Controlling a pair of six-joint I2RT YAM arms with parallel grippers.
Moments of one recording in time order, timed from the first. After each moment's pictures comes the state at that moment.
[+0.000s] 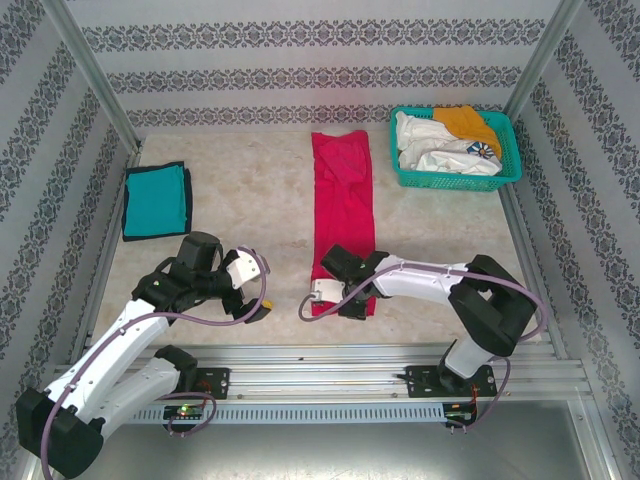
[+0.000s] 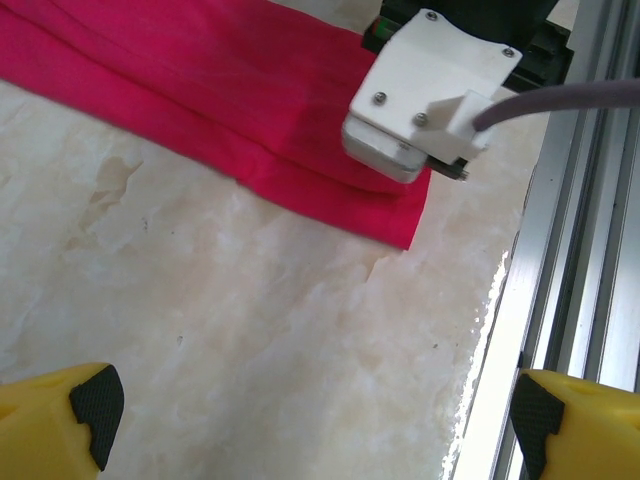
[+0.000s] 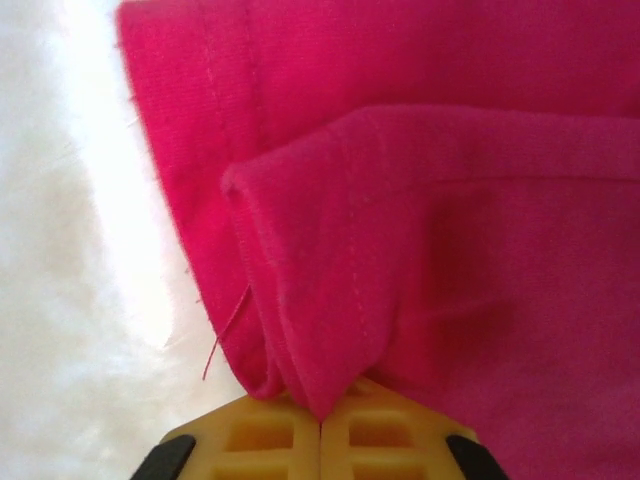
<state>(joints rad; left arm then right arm) -0.41 0.85 0.68 -0.68 0.50 0.51 0.86 1.62 0.87 -0.63 -0.06 -0.56</state>
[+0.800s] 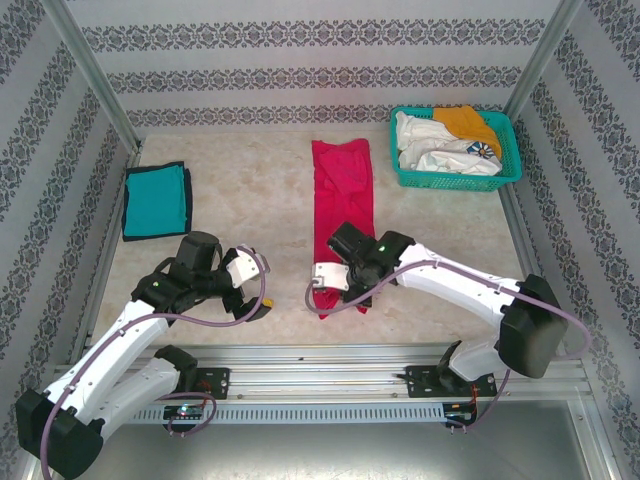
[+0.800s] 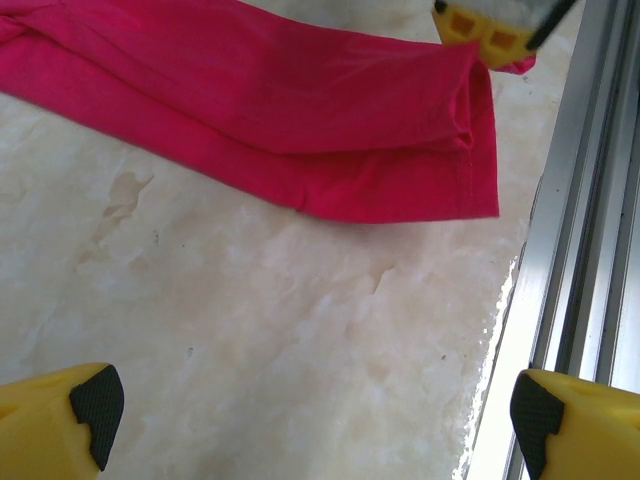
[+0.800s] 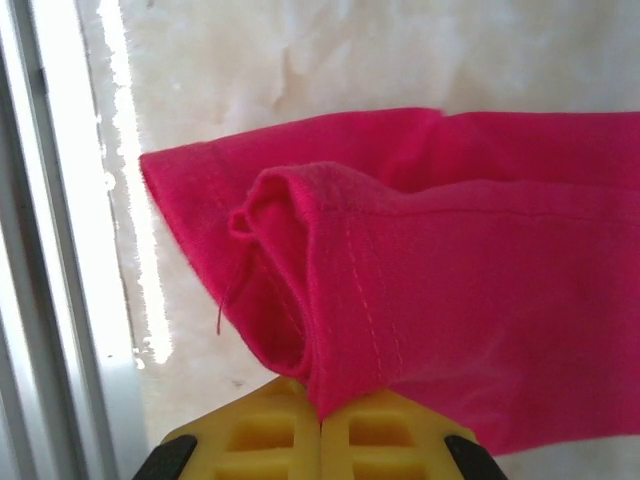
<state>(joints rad) -0.41 0.84 0.68 -0.65 0.50 0.51 0.84 1.43 1.09 -0.93 -0.12 -0.63</state>
